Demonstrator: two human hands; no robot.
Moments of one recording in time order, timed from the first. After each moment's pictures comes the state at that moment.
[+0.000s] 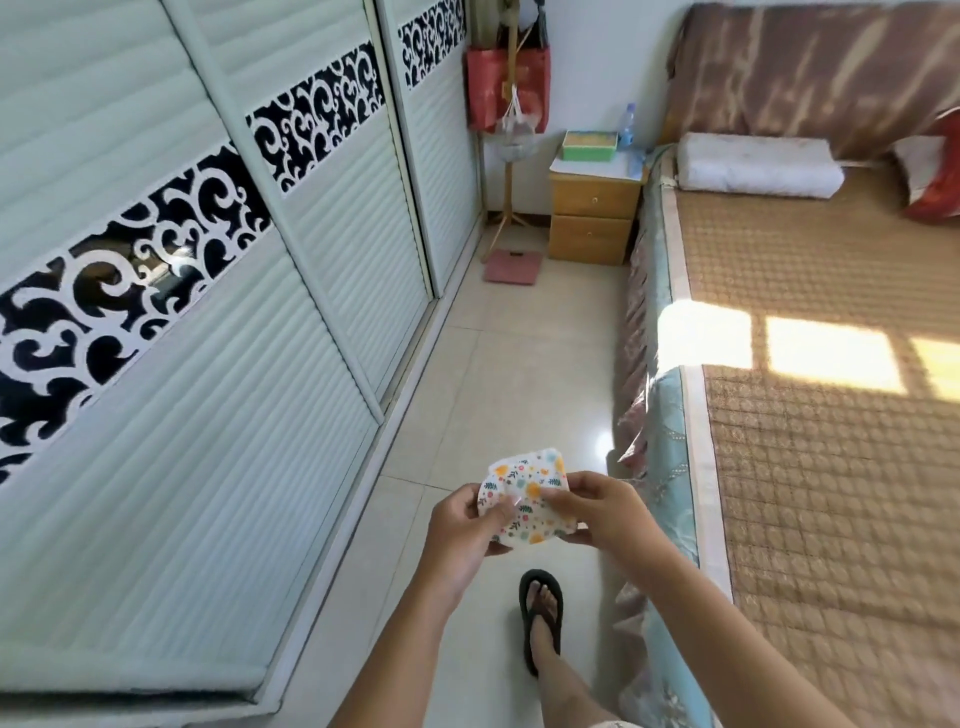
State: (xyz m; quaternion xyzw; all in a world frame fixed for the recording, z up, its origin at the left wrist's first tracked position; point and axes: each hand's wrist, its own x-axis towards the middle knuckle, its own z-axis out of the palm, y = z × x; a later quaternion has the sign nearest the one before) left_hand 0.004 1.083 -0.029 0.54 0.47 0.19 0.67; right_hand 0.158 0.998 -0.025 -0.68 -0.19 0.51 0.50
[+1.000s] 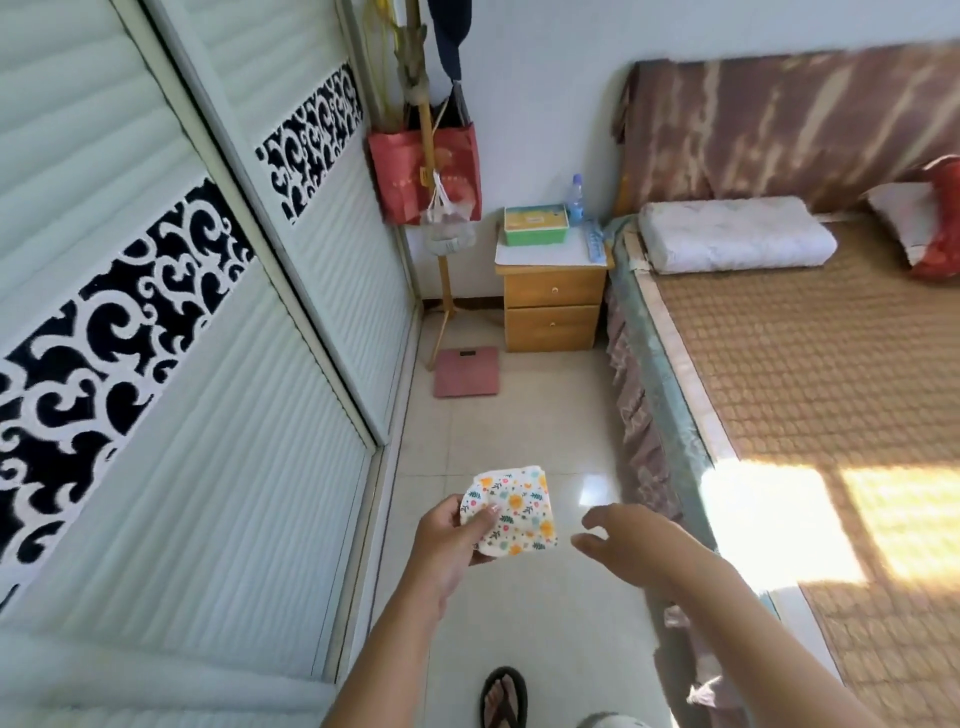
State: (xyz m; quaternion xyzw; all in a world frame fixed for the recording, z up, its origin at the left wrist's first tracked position) left_hand 0.376 1.631 -0.032 0.58 0.43 0.10 0.68; right_hand 0.527 1.486 -0.016 -0.87 -0.39 0.30 0.04
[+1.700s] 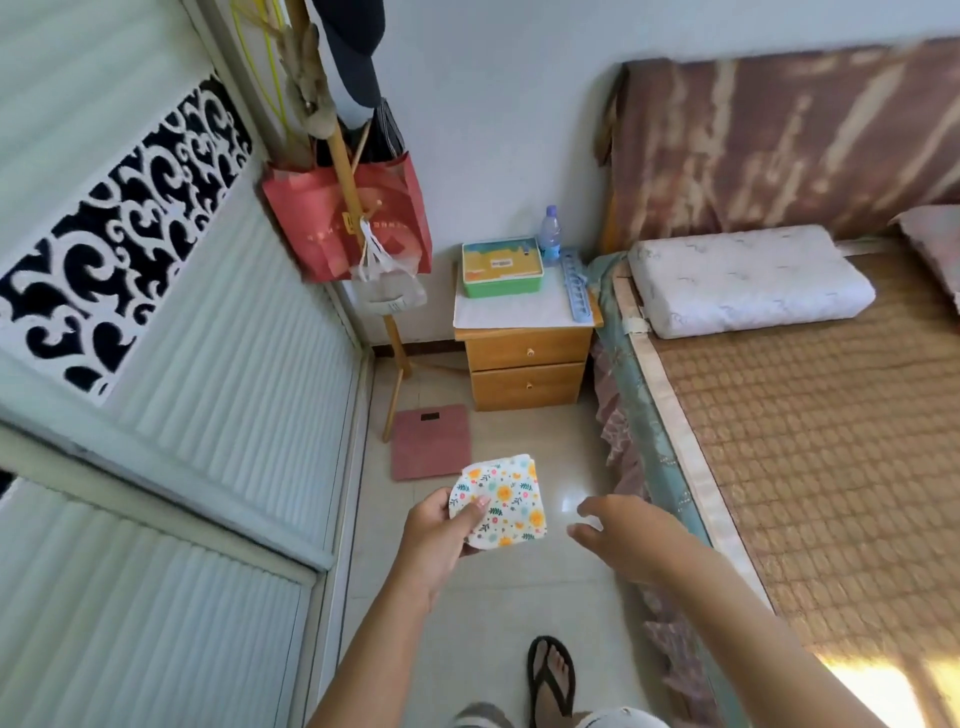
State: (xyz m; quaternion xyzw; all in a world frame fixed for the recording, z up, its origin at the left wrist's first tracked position) left_hand 0.757 1.896 -0.045 0.58 0.44 0.06 0.68; right_hand 0.899 1.741 -0.026 -0.88 -0.35 0.32 0.04
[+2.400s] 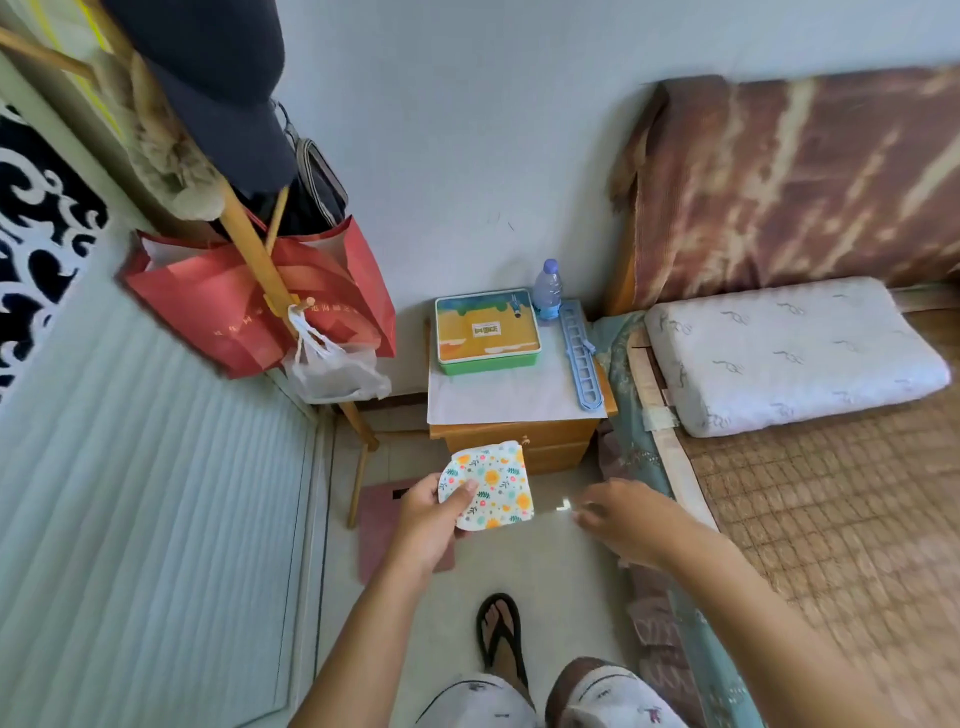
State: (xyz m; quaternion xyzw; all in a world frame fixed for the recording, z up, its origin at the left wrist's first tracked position) left_hand 1.074 2.148 -0.075 0.57 0.45 0.02 0.69; right_hand 1.210 1.977 -0.045 -0.88 -0.32 0.36 0.03
